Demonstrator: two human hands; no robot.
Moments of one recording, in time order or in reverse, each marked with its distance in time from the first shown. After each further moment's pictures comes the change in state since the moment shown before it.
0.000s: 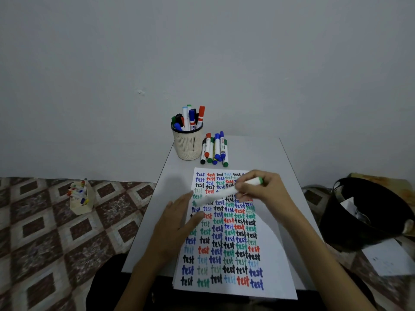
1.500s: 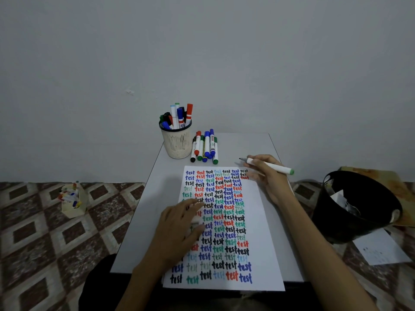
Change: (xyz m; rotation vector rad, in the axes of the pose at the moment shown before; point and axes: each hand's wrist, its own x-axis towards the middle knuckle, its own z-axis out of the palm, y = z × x) left_hand -0.004 -0.004 0.024 0.366 -0.048 0.243; right_hand 0.046 0.041 -0.055 0.365 0.302 -0.063
